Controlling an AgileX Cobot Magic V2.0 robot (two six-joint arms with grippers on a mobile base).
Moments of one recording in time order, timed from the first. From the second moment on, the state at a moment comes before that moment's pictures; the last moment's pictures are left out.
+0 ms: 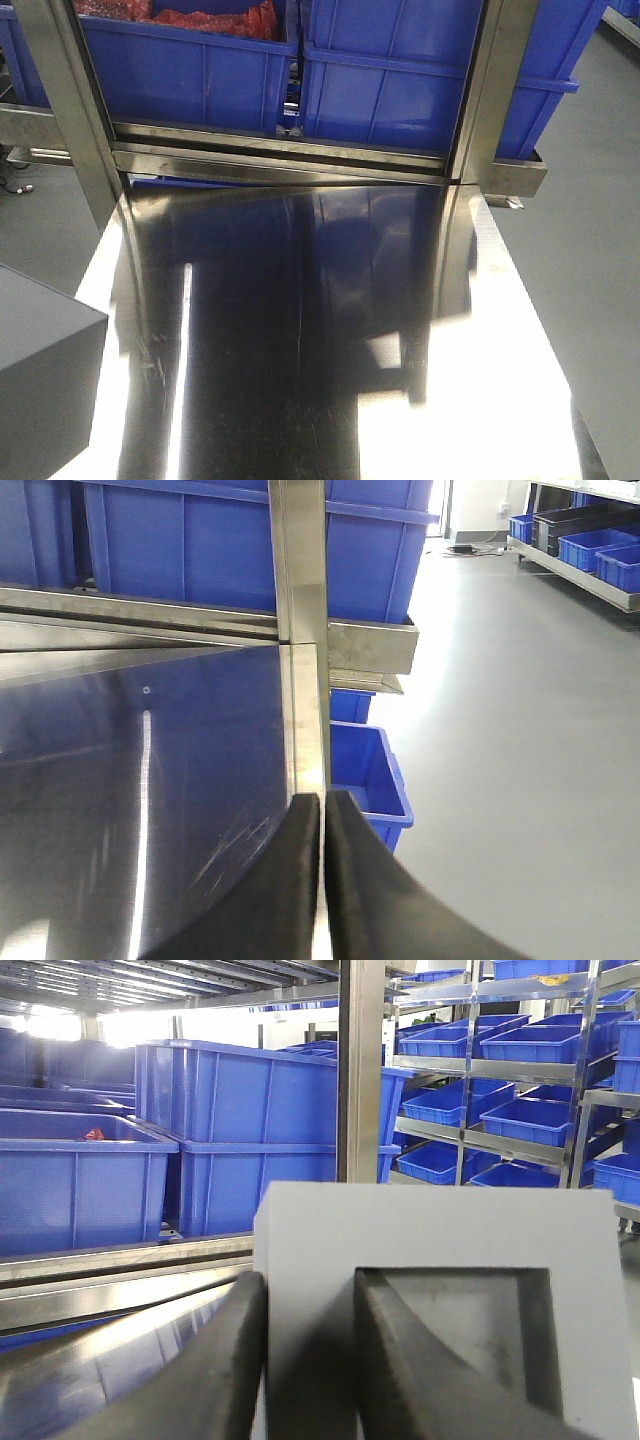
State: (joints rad) left arm -0.57 0.12 -0.46 0.08 0.39 -0.16; right arm -0.03 -0.01 0.03 0.01 0.22 0.01
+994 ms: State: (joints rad) left arm -0.57 0.12 -0.46 0.08 0.39 -0.16; right arm -0.03 -0.01 0.03 0.01 0.22 0.01
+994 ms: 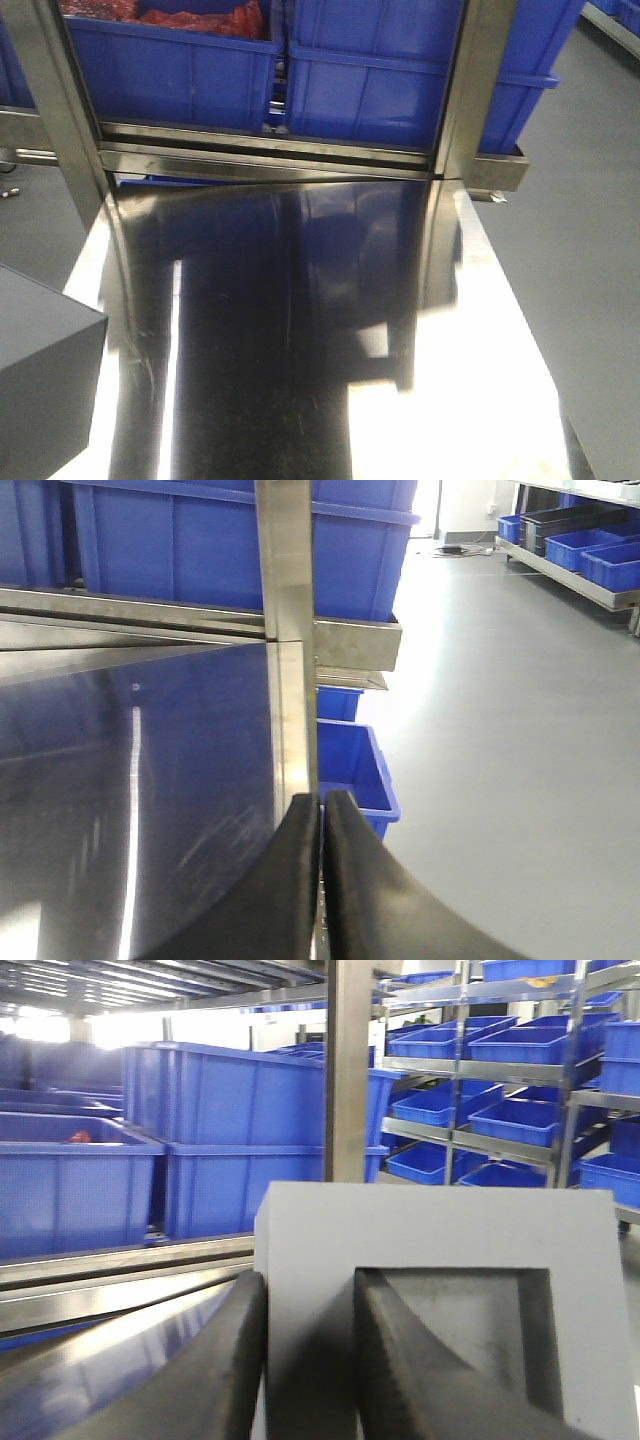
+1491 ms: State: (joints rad) left arm -0.57 0.12 -0.46 0.08 0.39 -0.16; right arm -0.03 -0.01 0.03 0.01 0.22 0.01
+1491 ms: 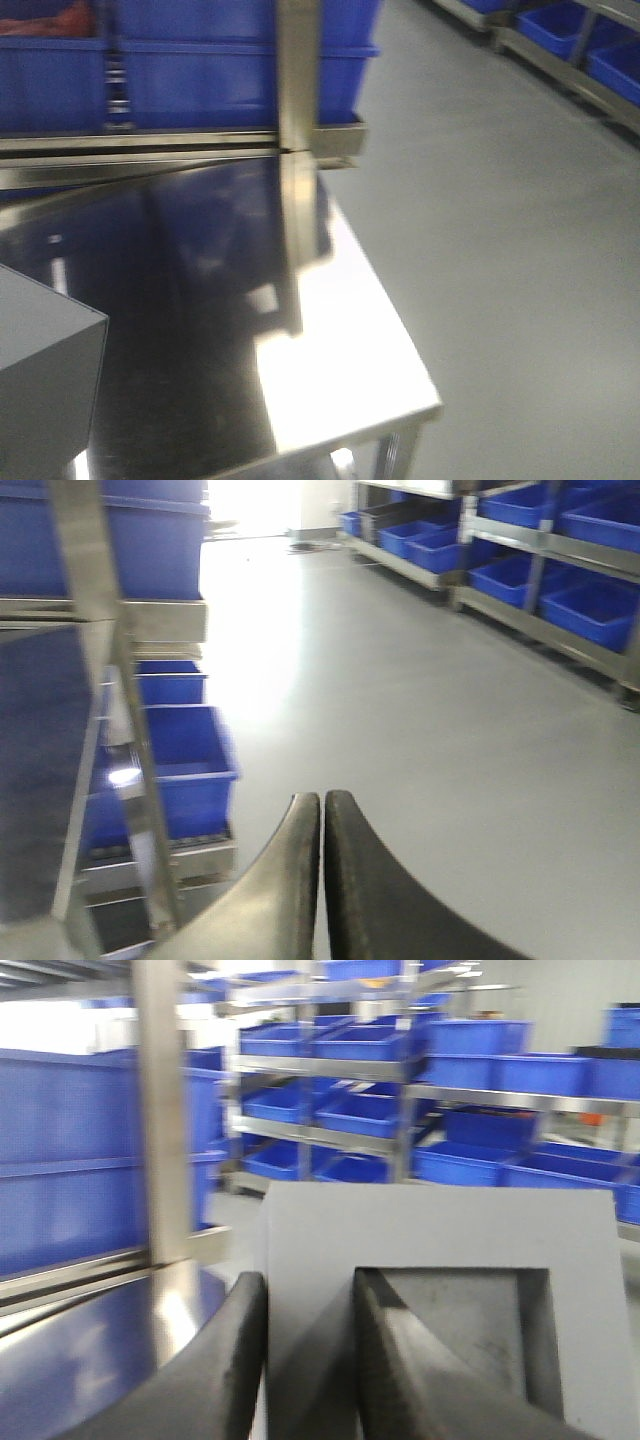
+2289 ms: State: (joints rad) left arm -0.57 0.12 -0.46 0.08 0.39 -0.16; right arm -0.03 -0.01 0.03 0.01 0.22 0.01
